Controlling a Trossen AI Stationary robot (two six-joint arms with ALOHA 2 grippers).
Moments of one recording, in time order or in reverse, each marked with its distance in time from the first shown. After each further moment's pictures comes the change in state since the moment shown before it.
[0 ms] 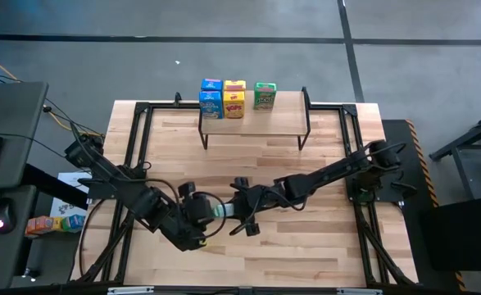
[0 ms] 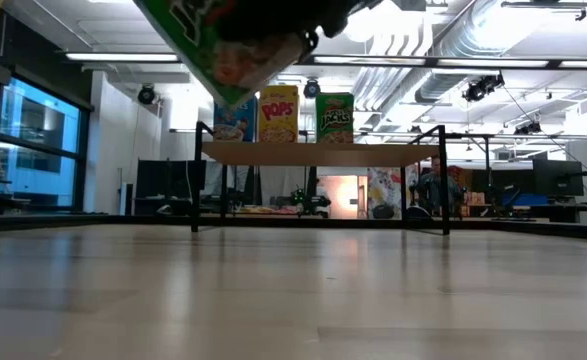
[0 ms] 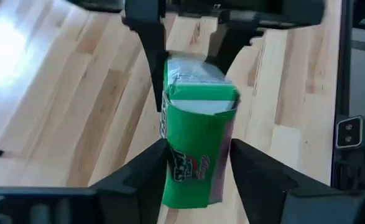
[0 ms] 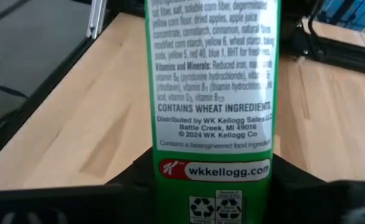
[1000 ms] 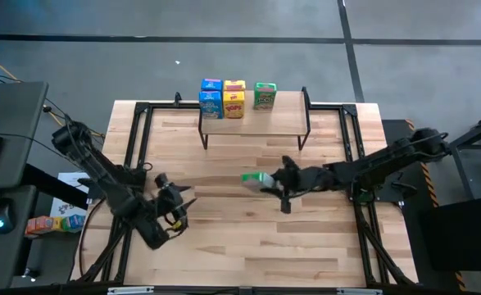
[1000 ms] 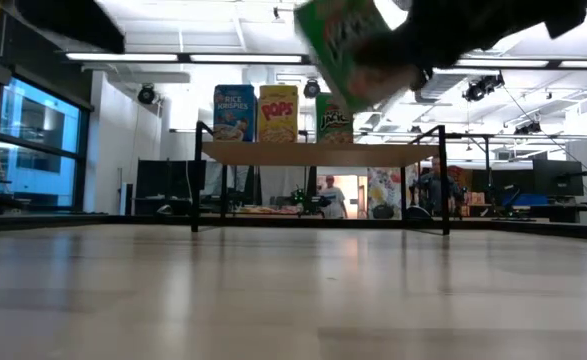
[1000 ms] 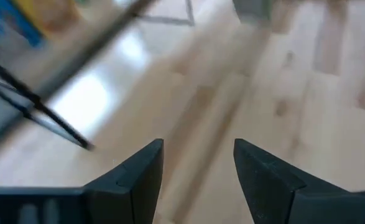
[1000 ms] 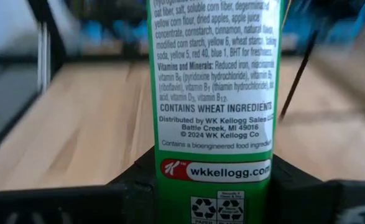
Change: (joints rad) left arm -0.164 -0.247 -0.559 0.130 -0.490 -0.274; right arm -0.039 -0.521 -0.641 0.305 0.182 0.192
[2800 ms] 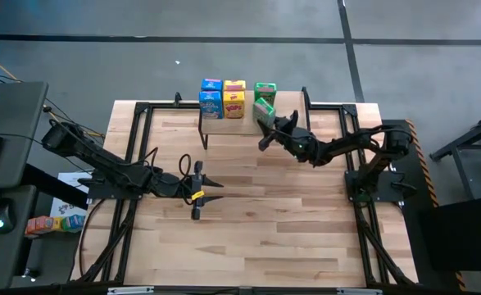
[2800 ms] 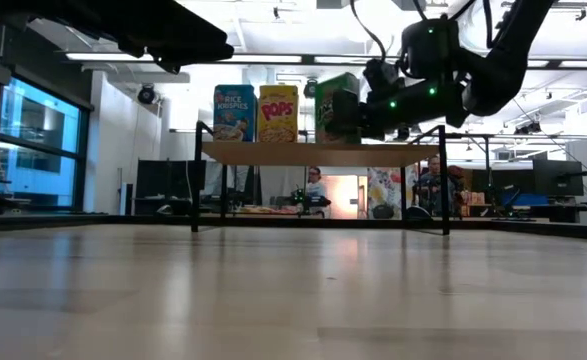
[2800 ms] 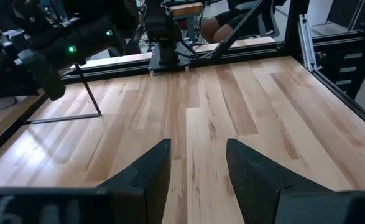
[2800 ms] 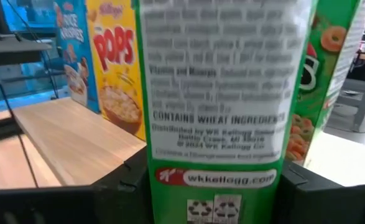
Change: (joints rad) left arm 0.437 -0.119 -0.433 1.320 0.638 1.072; right arm -0.511 0.372 -0.045 0.757 0.265 -0.112
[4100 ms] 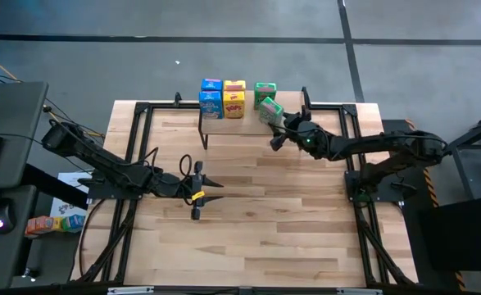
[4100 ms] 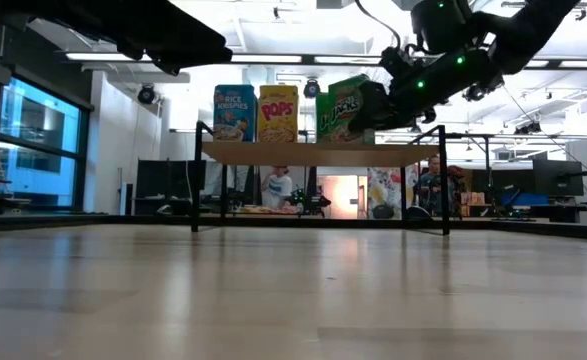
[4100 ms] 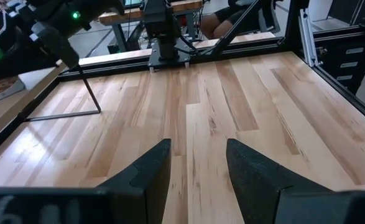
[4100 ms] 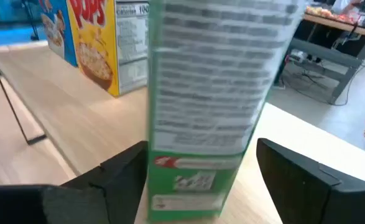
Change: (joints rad) left arm 0.000 0.000 0.000 -0.015 0.001 0.000; right arm -0.017 -0.318 0.000 -0.570 0.002 0.020
